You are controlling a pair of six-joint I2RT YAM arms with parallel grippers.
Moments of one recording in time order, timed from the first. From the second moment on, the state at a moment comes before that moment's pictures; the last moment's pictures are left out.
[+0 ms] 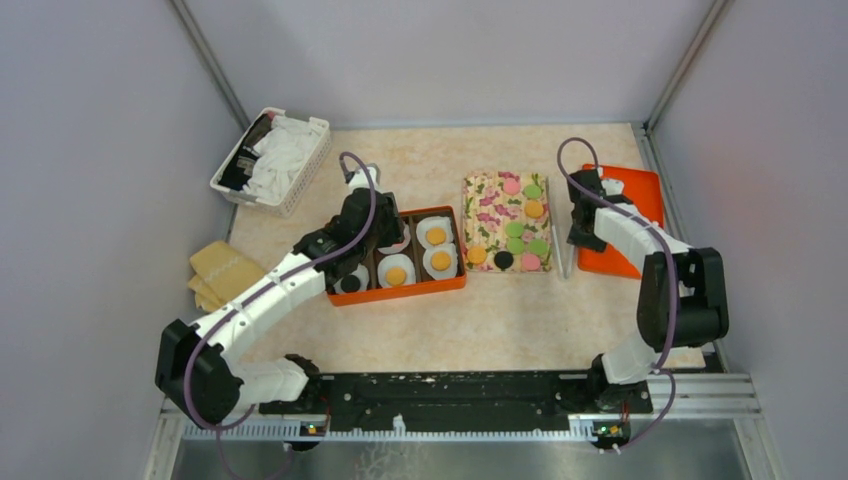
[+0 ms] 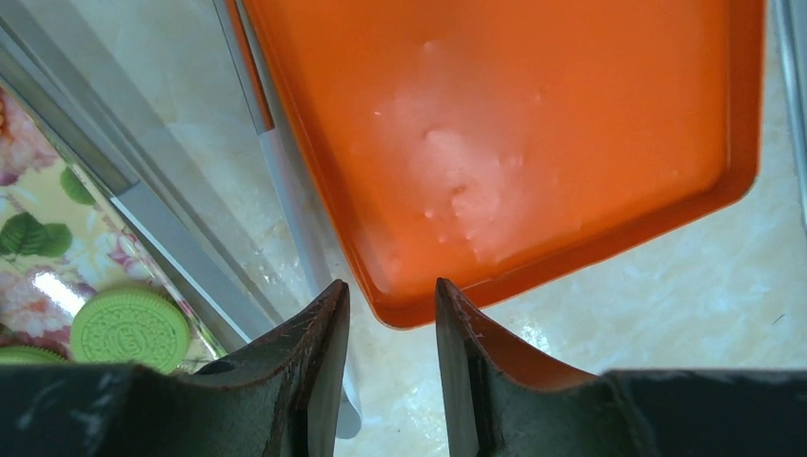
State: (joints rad) left arm -0.63 1.22 0.97 -0.34 -0.31 -0.57; right arm 0.13 1.57 1.03 -0.62 0.47 0.48
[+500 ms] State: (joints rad) left arm -0.63 1.22 0.97 -0.34 -0.30 -0.57; right arm 0.12 1.69 1.02 -0.54 0.37 0.47
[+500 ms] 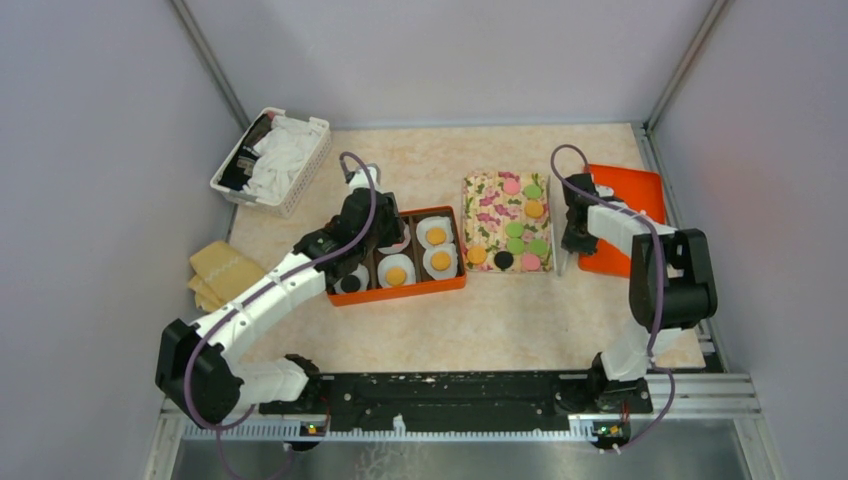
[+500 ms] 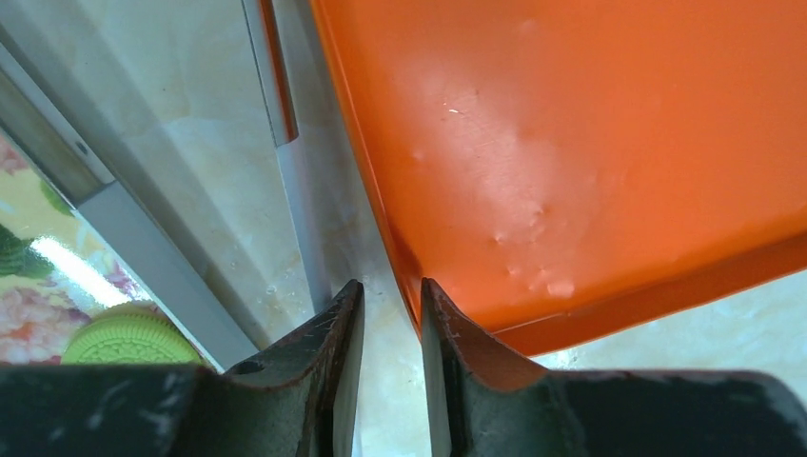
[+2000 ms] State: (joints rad) left arm -0.59 1.82 1.35 -0.08 0.38 -0.56; right arm 0.49 1.45 1.11 -0.51 0.27 0.35
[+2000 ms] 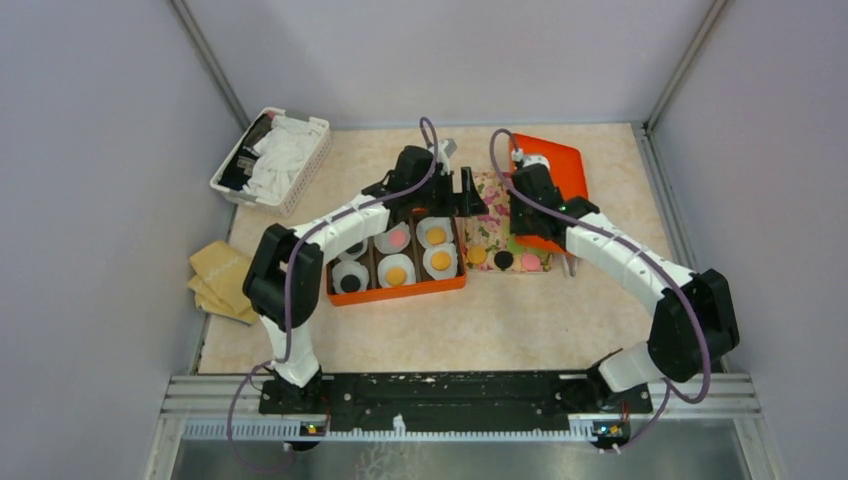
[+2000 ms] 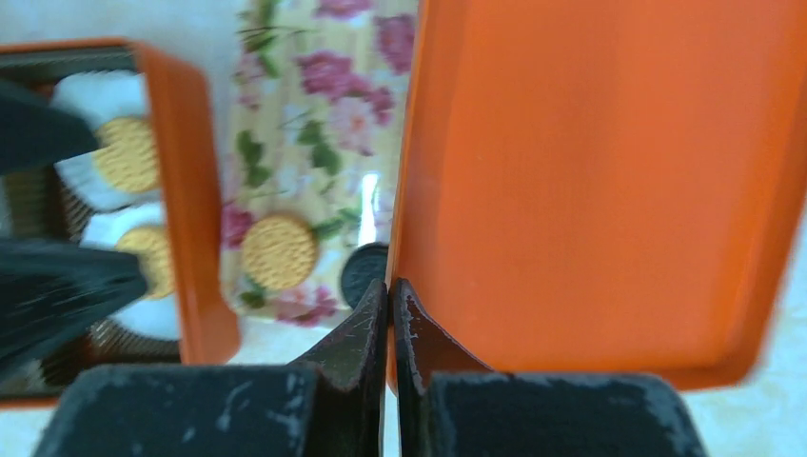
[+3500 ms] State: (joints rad) left arm -0.57 2.02 1.31 0.26 0.71 -0.88; right arm 0.74 1.44 1.16 -0.42 0.16 0.34
